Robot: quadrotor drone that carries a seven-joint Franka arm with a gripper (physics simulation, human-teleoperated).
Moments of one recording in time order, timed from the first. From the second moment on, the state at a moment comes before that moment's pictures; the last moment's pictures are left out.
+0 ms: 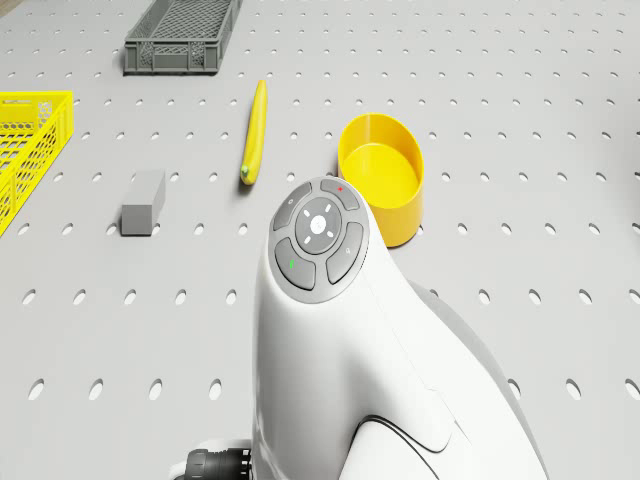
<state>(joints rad) -1.13 -1.34 1.34 -2.88 -1.85 1.41 1.66</state>
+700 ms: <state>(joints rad) -1.14 -1.39 1.35 -2.88 -1.83 1.45 1.66</state>
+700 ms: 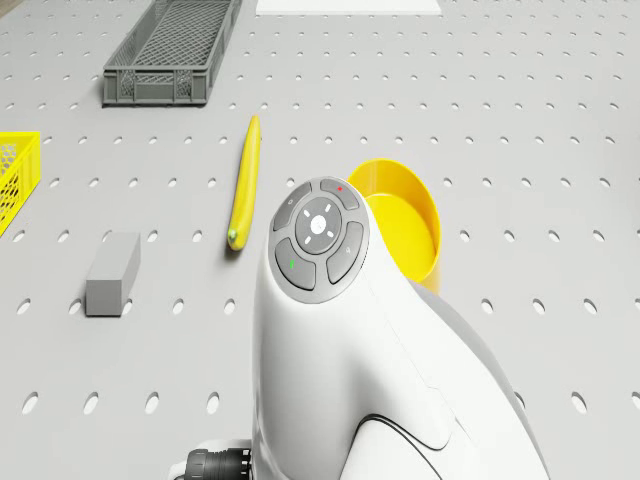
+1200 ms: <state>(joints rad) -1.15 -1.41 1.35 -2.88 -1.82 1.47 1.67</state>
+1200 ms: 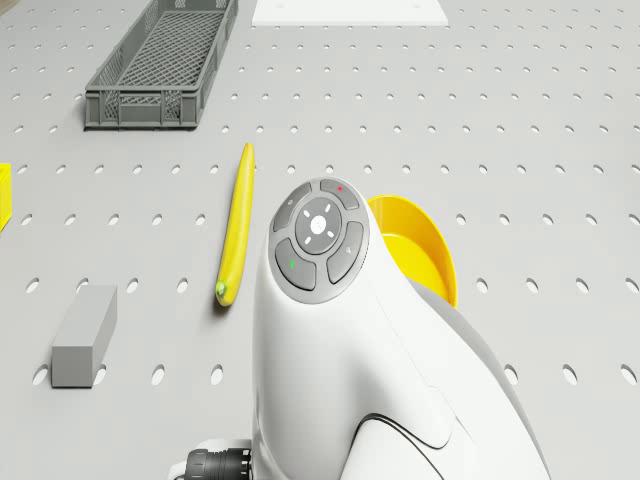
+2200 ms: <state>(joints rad) -1.16 -1.46 1.36 -2.87 -1.80 1.52 1.68</state>
